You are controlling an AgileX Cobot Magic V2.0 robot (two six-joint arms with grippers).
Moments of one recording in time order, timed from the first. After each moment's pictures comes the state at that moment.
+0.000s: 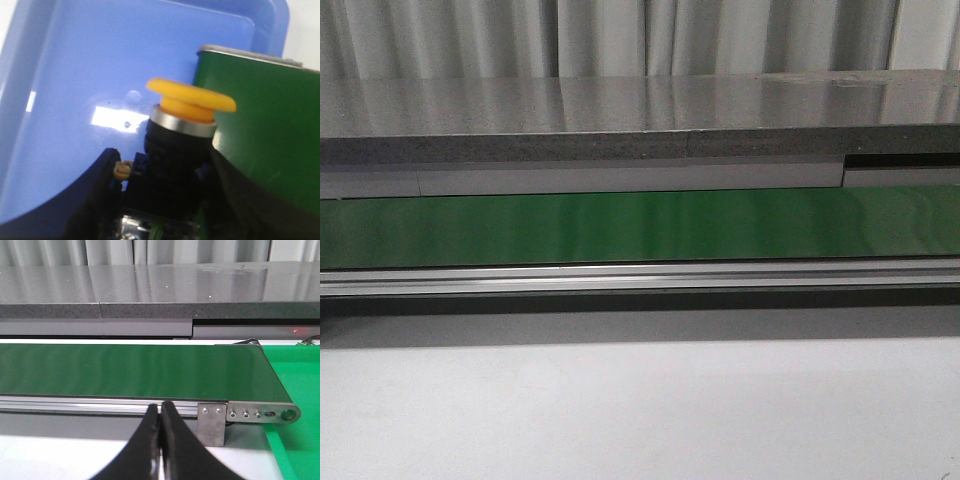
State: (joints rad) left arm 0.22 1.68 -1.30 0.02 0.81 -0.01; right arm 0.06 -0.01 0.03 0.05 0.12 0.00
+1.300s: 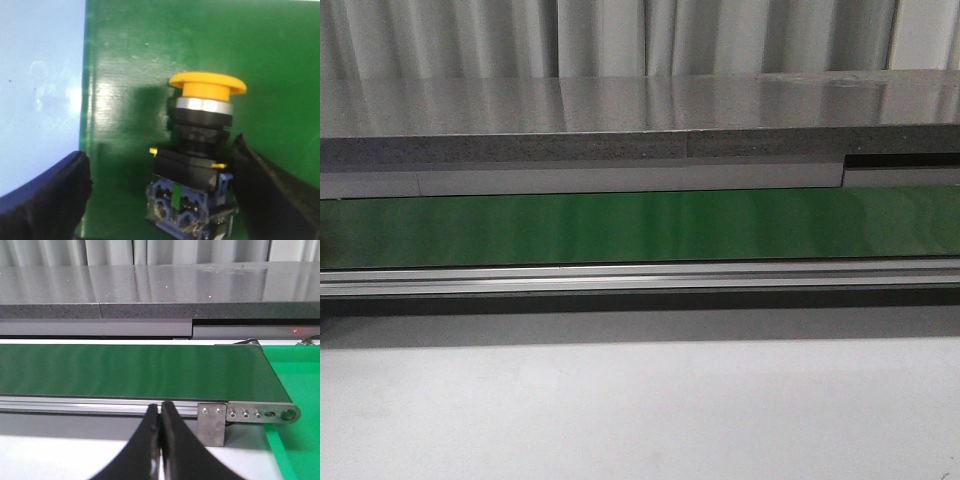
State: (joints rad) left arm 0.09 1.72 -1.22 -0.04 0.78 0.04; right arm 0.06 -0.01 0.03 0.05 0.12 -0.01
